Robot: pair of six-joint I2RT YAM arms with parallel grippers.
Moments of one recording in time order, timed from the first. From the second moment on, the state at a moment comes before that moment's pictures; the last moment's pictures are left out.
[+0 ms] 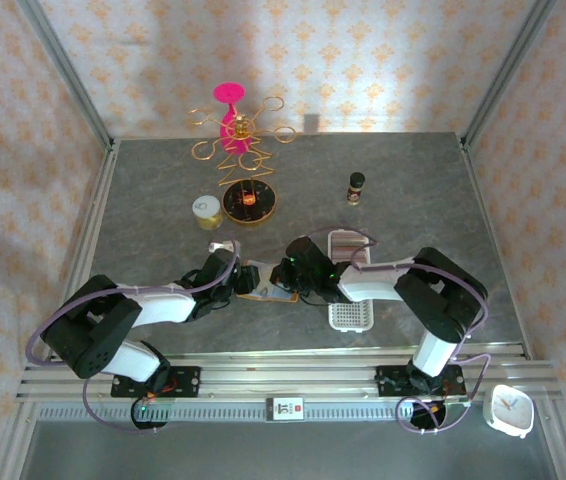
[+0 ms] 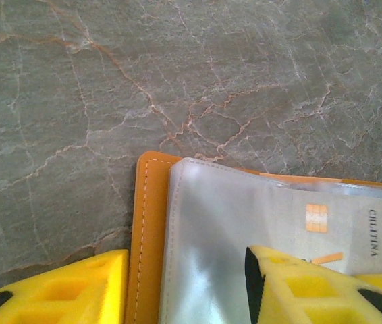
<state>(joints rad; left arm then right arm) -0.59 1.44 0.40 0.28 -0.05 -0.70 0.87 1.72 0.77 0.18 -0.16 1.14</state>
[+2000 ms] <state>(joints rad) -0.48 1.40 0.29 0.45 0.21 -0.79 0.88 1.77 0.90 -0.01 -0.11 0.97</state>
